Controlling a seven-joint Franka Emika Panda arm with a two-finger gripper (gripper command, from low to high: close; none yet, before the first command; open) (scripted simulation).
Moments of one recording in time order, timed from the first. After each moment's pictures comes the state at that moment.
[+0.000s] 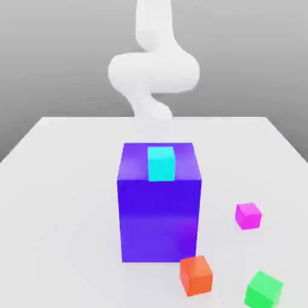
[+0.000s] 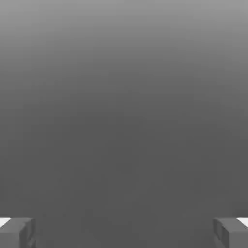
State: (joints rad) arm 0.07 -0.73 0.00 -2.36 0.01 2.36 0.70
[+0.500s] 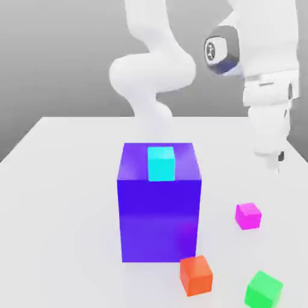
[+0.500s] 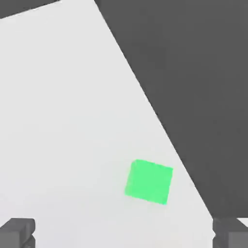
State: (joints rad) arm 0.54 -0.19 0.07 -2.75 0.05 2.75 0.01
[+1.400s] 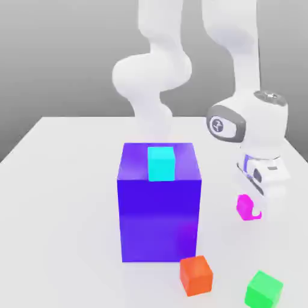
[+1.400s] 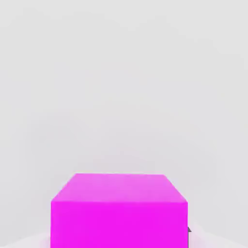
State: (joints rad) arm 0.70 0.04 0.08 -2.88 -0.02 2.92 -0.18
